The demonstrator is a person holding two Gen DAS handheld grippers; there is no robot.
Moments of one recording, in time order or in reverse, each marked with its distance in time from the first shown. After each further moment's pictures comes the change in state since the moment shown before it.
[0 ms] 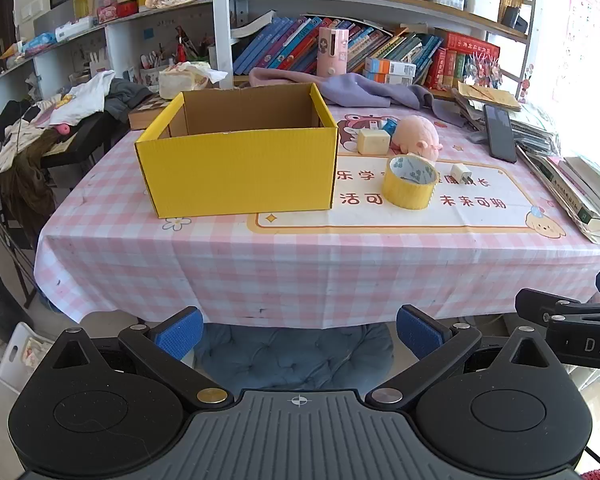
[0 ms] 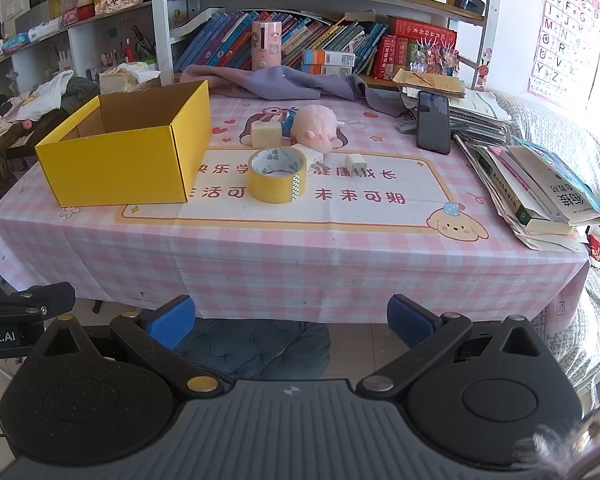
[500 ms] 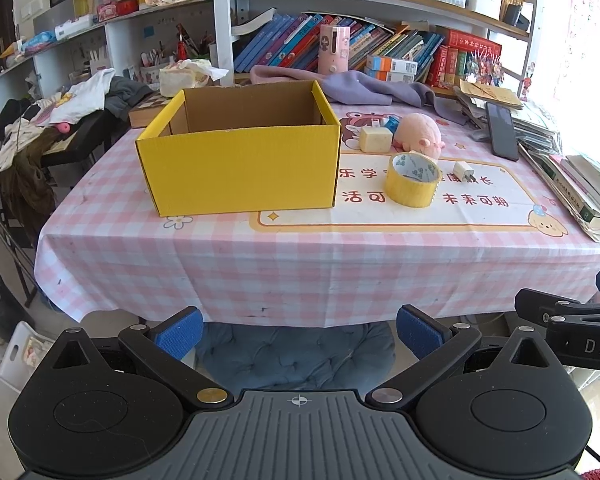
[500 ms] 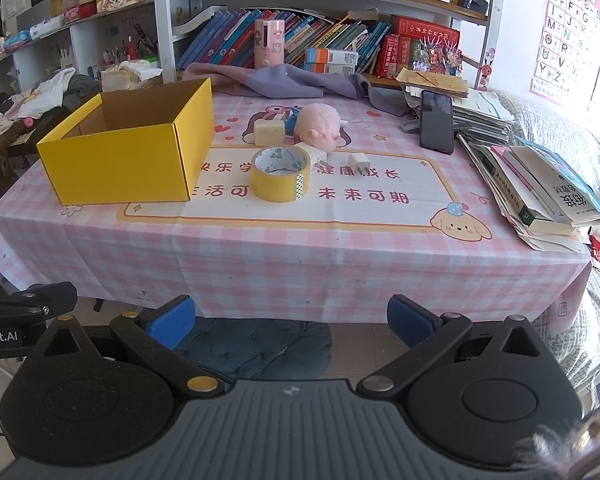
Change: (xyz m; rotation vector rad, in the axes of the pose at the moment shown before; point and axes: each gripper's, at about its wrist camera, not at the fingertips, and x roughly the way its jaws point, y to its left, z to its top) left arm 0.003 0.002 0.000 -0.001 0.006 0.002; right arm 0.001 0.004 0.002 -0.004 0.003 0.002
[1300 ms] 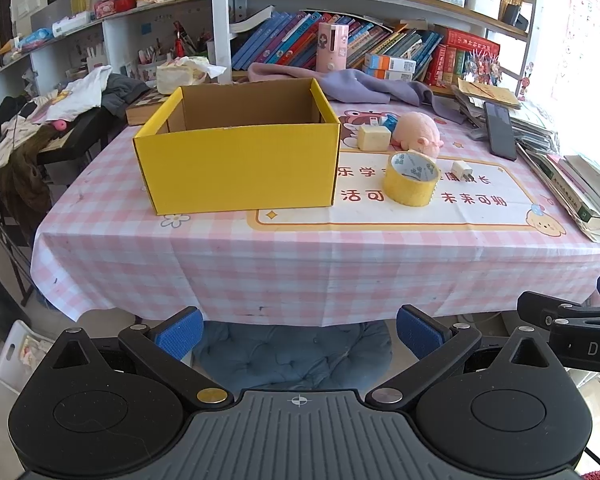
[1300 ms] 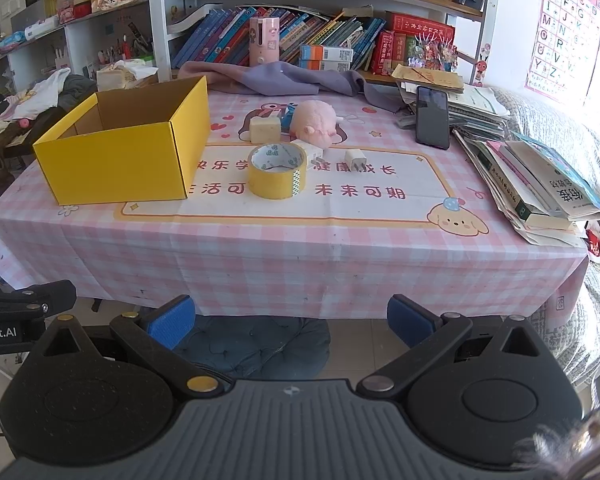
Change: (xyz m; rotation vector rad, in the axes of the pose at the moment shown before) left arm 0.003 0.004 0.001 -0.002 0.008 -0.013; right arm 0.001 -0.001 -0.001 0.010 0.009 -0.007
